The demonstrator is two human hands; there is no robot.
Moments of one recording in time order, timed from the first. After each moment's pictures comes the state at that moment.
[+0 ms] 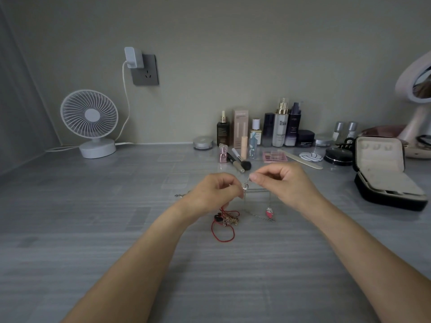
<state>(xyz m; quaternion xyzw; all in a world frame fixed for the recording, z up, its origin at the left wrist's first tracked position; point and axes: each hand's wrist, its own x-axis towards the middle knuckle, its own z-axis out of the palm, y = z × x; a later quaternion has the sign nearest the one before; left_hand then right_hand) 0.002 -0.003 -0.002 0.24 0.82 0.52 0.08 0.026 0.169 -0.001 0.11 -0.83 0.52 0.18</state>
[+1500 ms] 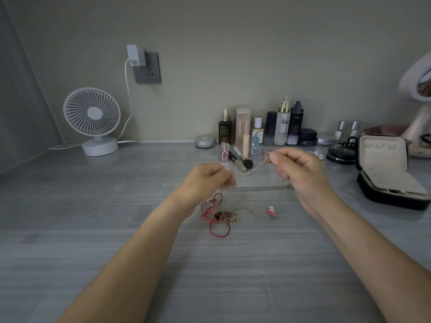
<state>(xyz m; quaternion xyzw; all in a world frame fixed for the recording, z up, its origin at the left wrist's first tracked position) -0.012 -0.013 -0.002 0.19 0.80 0.57 0.04 0.030 0.172 0.009 0.13 -0.72 0.63 0.25</state>
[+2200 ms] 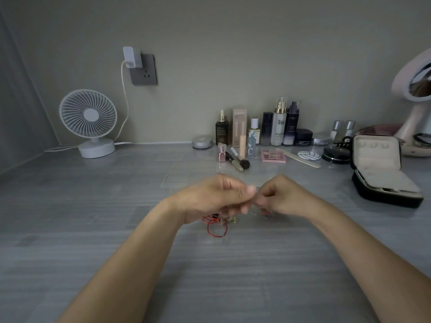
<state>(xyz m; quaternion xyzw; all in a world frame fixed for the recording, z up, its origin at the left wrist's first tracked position) 0.016 -0.010 0.011 0.36 0.72 0.54 0.24 0.019 0.179 -0.013 0.09 -0.93 0.36 0.01</state>
